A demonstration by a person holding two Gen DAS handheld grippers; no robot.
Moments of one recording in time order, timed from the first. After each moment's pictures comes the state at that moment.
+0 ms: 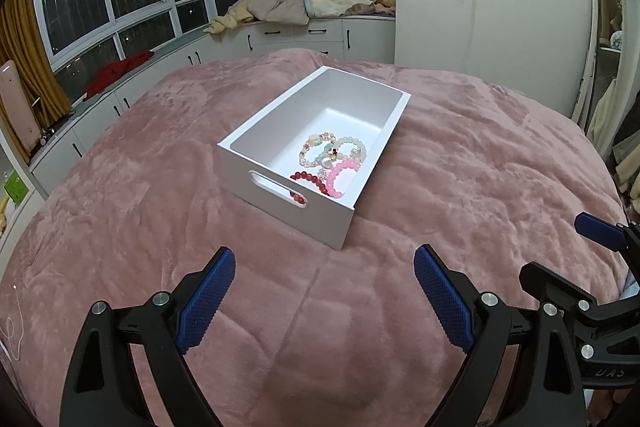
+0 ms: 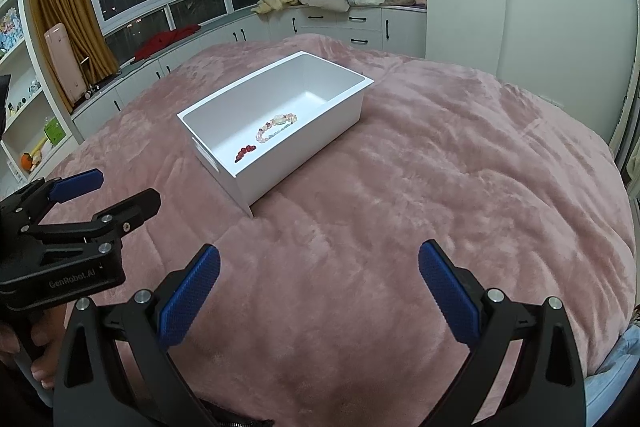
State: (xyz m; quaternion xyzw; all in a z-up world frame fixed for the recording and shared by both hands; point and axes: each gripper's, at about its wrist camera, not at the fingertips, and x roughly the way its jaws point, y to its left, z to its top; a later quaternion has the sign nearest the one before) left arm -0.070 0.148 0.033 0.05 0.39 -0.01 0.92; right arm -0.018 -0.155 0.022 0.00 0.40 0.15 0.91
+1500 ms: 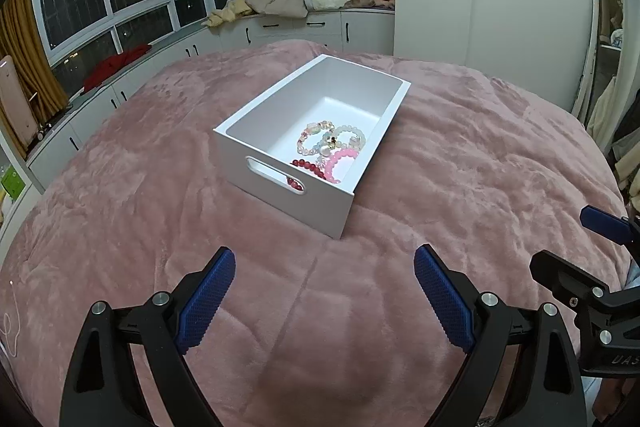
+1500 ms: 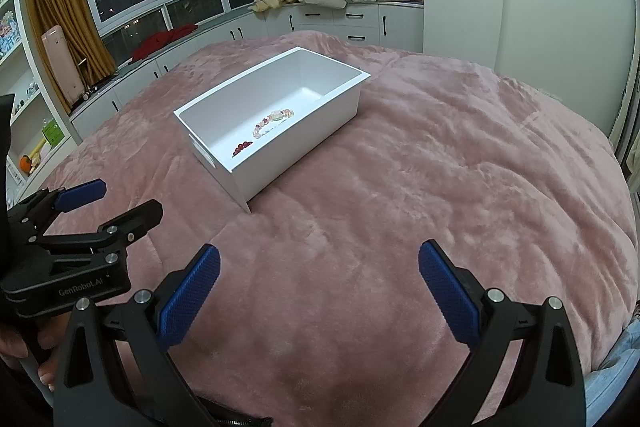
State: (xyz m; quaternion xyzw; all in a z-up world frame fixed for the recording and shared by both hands) left arm -0.071 0.160 0.027 0.05 0.41 -0.01 0.91; right arm -0.019 -0.159 0.016 0.01 0.40 0.14 0.90
